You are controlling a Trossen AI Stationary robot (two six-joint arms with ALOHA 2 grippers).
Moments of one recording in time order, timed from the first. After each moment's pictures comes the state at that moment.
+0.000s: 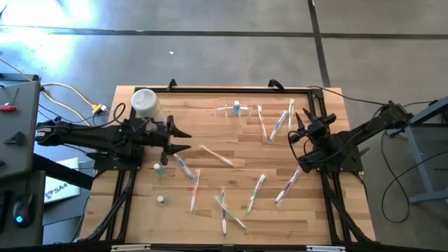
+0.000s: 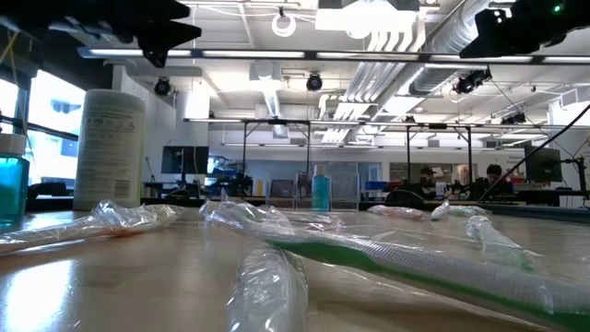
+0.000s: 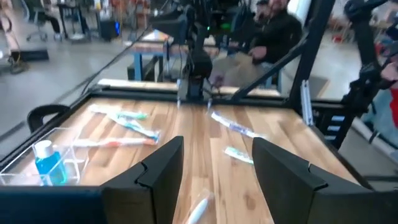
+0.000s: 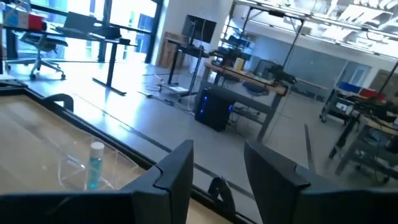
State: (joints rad) left arm 0.00 0.69 0.45 0.17 0.02 -0.08; right arm 0.44 0.95 0.69 -1.24 1.57 1.22
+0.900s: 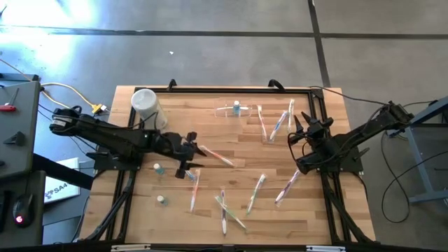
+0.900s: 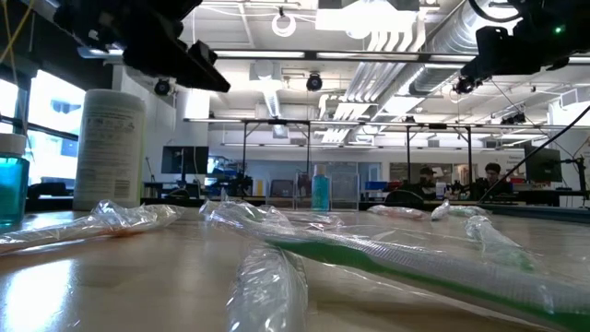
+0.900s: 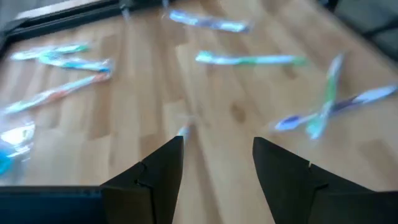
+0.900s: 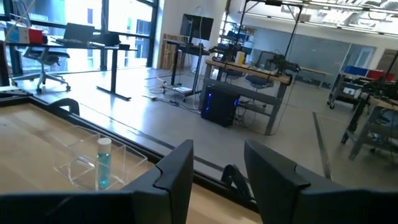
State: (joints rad) left arm -0.13 1.14 0.64 0.01 -0.04 0.18; right arm 0.43 0.95 0.59 -1.12 1.57 1.31
